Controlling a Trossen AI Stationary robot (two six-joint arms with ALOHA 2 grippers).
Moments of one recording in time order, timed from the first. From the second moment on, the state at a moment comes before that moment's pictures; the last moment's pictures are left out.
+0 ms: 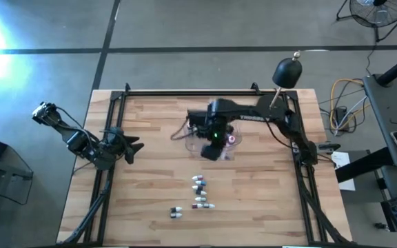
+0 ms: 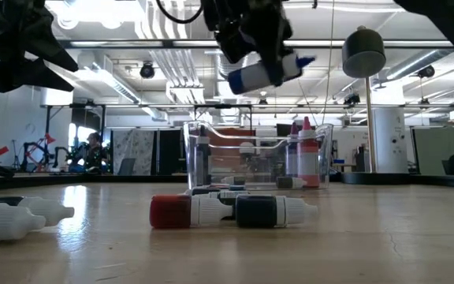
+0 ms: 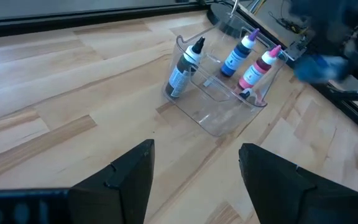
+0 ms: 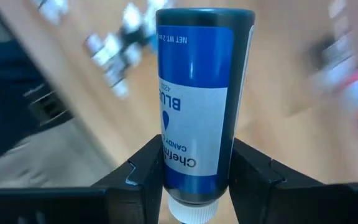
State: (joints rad) left arm -0.61 0.57 0.55 -0.89 -0.90 -1.25; right arm -0.12 2.15 2.13 -1.57 -0.45 0.37
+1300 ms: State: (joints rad) left arm -0.61 0.58 0.55 -0.90 -0.90 -1.18; right arm 0.38 2.12 1.13 -1.51 -1.20 0.51
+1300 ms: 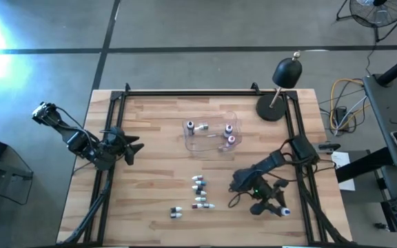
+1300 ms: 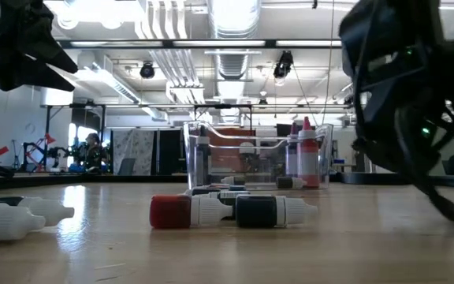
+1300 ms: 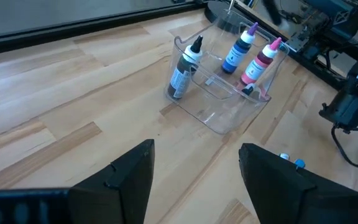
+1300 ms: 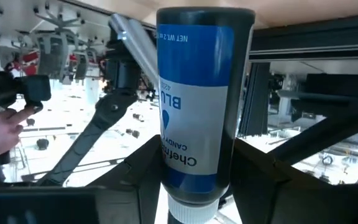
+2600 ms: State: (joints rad) left arm -0.61 0.58 0.55 -0.89 -0.89 -1.21; right arm 0.40 2.10 1.06 -1.31 -1.03 0.57
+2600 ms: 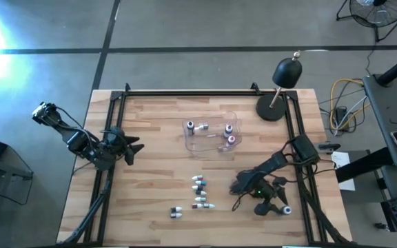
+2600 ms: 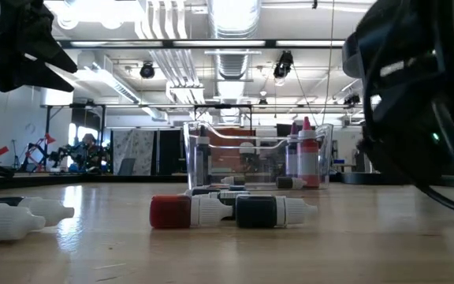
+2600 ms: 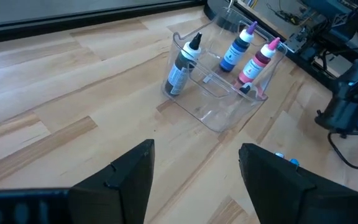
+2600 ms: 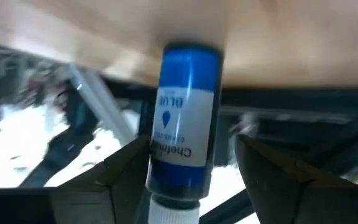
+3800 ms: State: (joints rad) left arm -0.61 0.58 0.55 -0.88 -0.91 -1.20; right arm 0.66 1.25 0.91 -1.08 -0.50 2.23
